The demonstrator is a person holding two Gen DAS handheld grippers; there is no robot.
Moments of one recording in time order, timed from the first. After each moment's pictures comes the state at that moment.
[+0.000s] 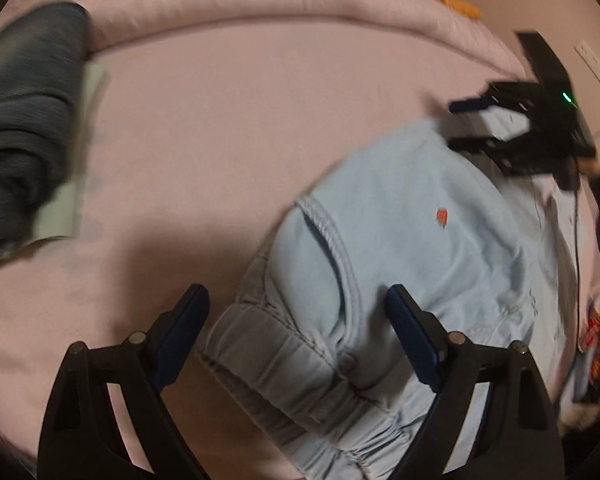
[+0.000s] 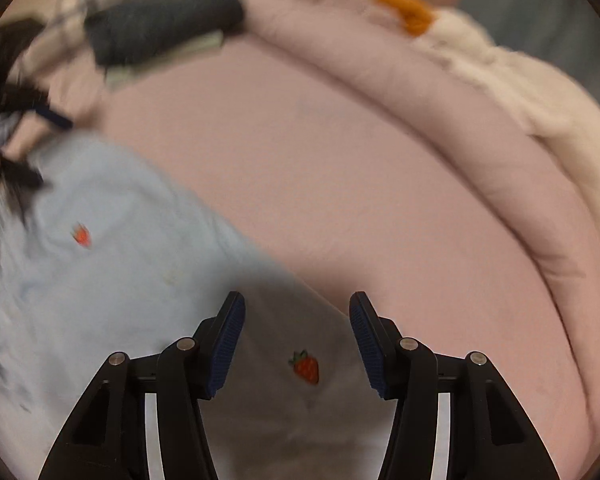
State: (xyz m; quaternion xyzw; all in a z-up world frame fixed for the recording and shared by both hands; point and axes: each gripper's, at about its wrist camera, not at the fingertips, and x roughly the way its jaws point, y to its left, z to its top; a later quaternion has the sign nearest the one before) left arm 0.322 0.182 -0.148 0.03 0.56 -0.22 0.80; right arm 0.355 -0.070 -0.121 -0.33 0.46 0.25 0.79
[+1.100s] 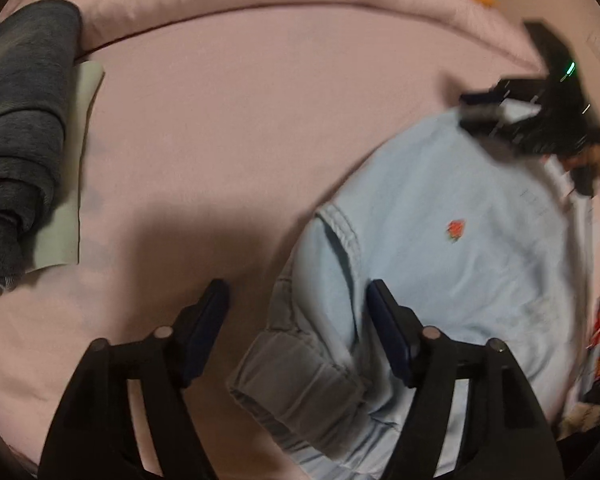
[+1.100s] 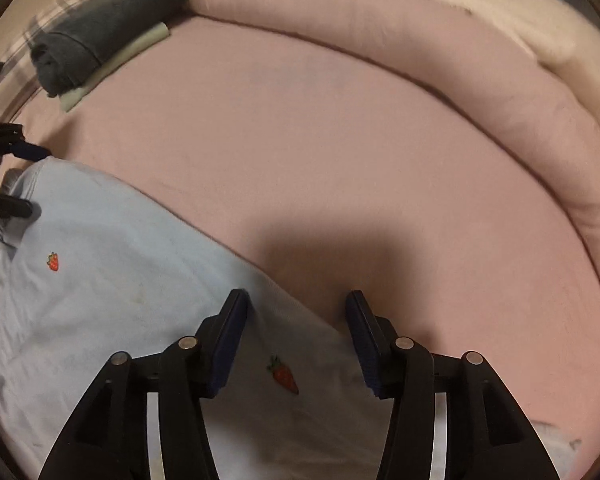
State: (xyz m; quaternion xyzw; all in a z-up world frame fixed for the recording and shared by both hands) left arm 0.327 0.136 -0.152 0.05 0.57 -0.19 0.80; right arm 0.390 -0.085 -0.131 -0.24 0.51 0.23 0.79
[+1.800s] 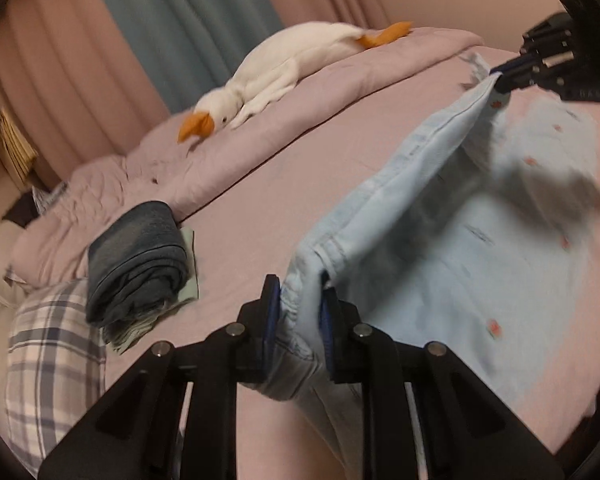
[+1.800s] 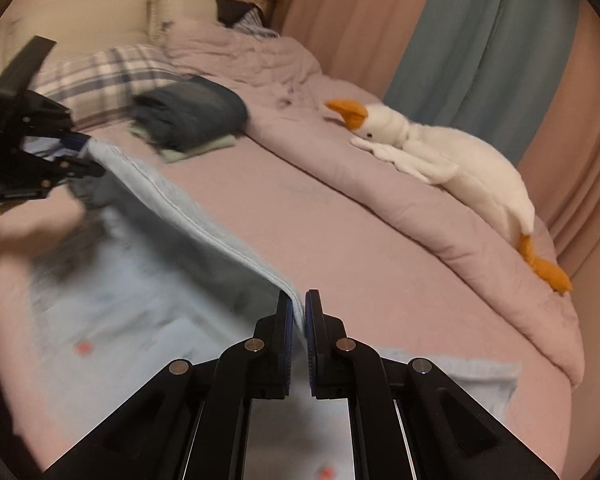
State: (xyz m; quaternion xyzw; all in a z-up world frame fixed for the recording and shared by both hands) left arm 0.074 0.069 -0.045 0.28 0.30 -0.13 0.90; right arm 0.136 -0.102 -0.004 -0.28 0.29 0.20 0.89
